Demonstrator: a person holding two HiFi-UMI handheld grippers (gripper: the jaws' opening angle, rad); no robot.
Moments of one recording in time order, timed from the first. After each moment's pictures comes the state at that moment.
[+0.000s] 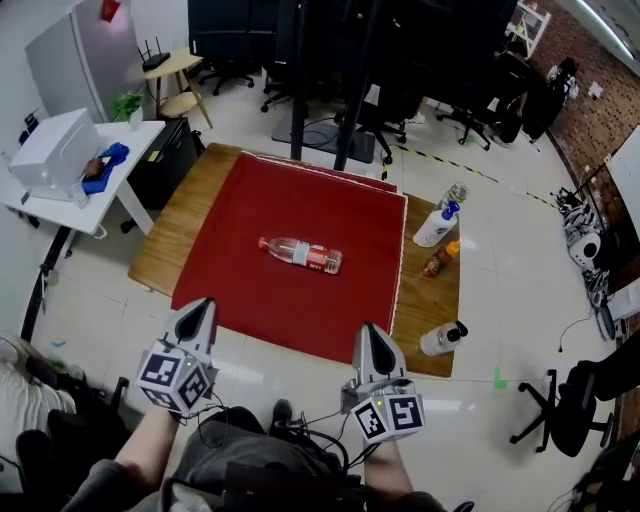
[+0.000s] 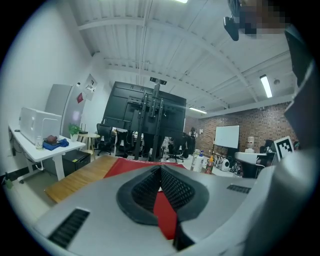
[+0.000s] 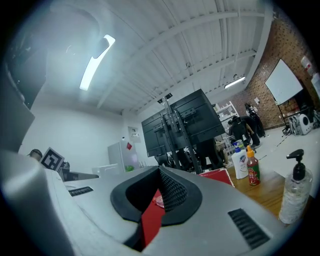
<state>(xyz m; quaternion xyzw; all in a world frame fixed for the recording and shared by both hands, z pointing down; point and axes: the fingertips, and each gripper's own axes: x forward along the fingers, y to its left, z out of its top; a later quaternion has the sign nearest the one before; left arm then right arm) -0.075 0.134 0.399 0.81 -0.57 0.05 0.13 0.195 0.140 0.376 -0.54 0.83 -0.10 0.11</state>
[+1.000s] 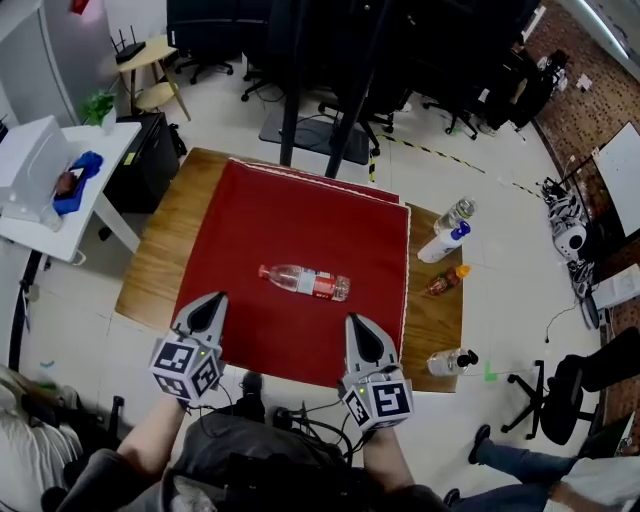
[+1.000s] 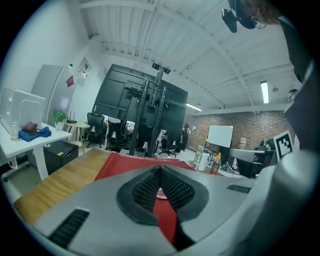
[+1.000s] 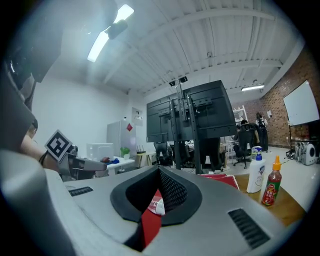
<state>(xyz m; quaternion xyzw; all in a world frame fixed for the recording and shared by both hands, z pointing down) -0.122 -0.031 0.448 0.84 -0.52 0.06 0.16 0.101 -0.009 0.404 -0.54 0.84 -0.05 0.00</state>
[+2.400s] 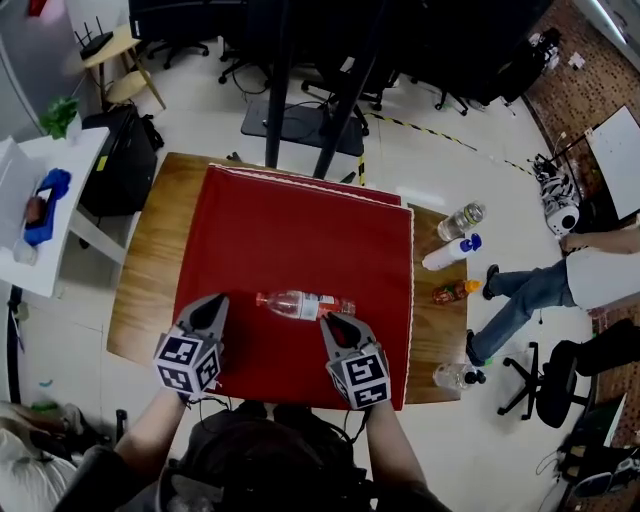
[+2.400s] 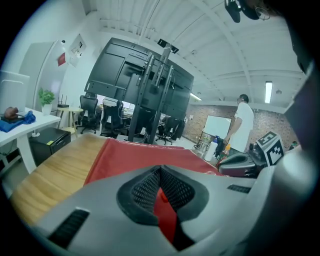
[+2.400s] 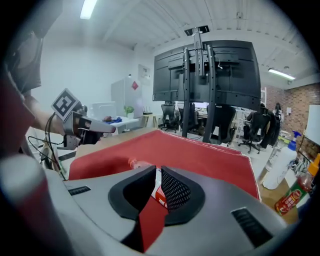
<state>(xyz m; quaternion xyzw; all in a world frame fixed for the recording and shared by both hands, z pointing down) -0.134 -0.174 0.519 0.85 -0.47 0.12 0.22 0.060 -0.143 0.542 -0.47 0.84 -0.12 -0.24</state>
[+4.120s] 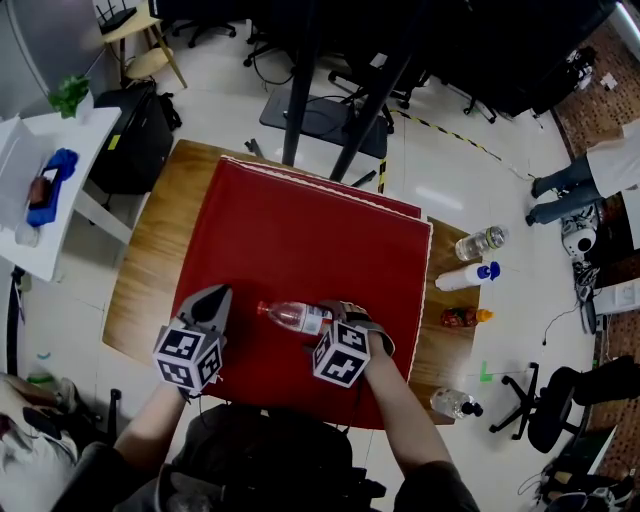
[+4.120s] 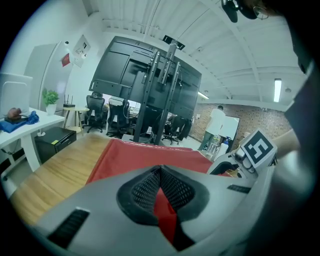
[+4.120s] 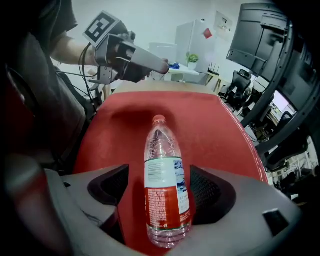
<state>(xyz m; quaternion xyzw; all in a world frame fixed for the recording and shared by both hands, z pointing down) -0.127 -0.230 0.529 0.82 -0.50 0.13 0.23 0.023 -0.177 0.618 -0.12 0.82 -0.03 -0.56</state>
